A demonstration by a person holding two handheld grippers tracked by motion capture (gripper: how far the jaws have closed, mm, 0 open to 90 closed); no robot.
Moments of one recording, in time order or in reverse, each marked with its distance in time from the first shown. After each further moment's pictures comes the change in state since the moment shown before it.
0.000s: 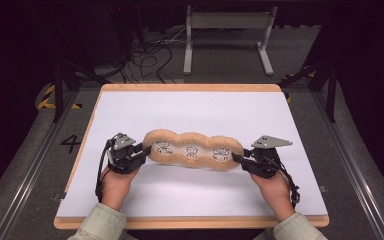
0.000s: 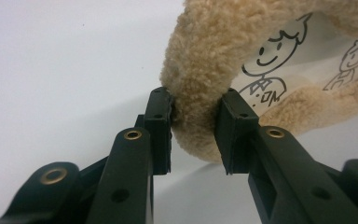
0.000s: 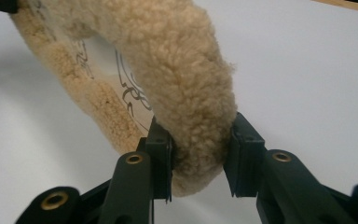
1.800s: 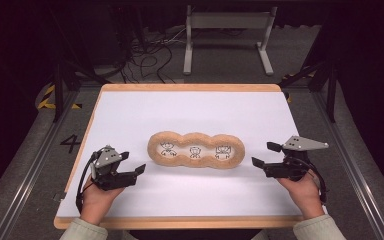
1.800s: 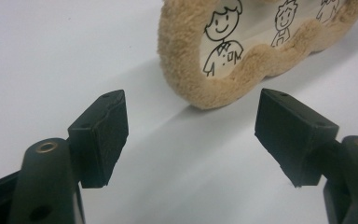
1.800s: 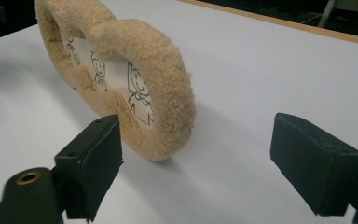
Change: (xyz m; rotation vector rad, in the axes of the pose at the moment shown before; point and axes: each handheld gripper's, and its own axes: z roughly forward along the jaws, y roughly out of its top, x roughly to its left) left arm 0.018 -0.030 -0.043 0.000 -0.086 0.127; right arm -0.047 -0.020 -0.050 -0.099 0.061 -0.030
